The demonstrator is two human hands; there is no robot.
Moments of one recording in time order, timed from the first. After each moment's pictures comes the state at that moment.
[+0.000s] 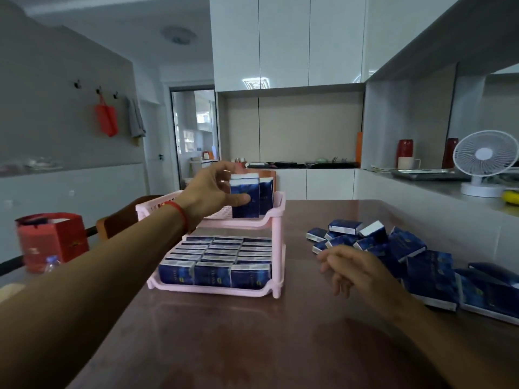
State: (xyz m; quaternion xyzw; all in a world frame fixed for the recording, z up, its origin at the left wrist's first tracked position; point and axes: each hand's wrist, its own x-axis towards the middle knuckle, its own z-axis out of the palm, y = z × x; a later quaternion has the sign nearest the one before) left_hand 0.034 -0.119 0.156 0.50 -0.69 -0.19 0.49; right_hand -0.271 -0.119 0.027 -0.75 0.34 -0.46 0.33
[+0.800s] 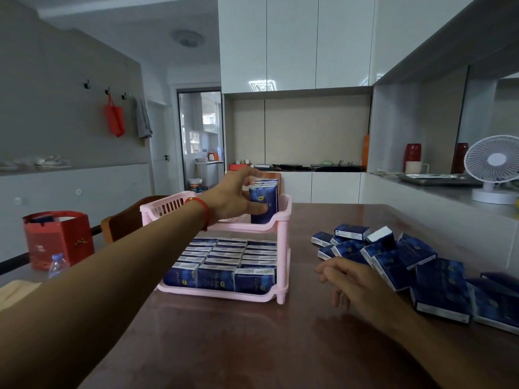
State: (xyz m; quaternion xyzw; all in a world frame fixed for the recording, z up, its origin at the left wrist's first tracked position) left_hand 0.021 -0.151 0.154 0.54 -0.73 -0.16 0.39; right_hand -0.262 -0.131 0.013 -0.78 0.40 -0.39 0.27
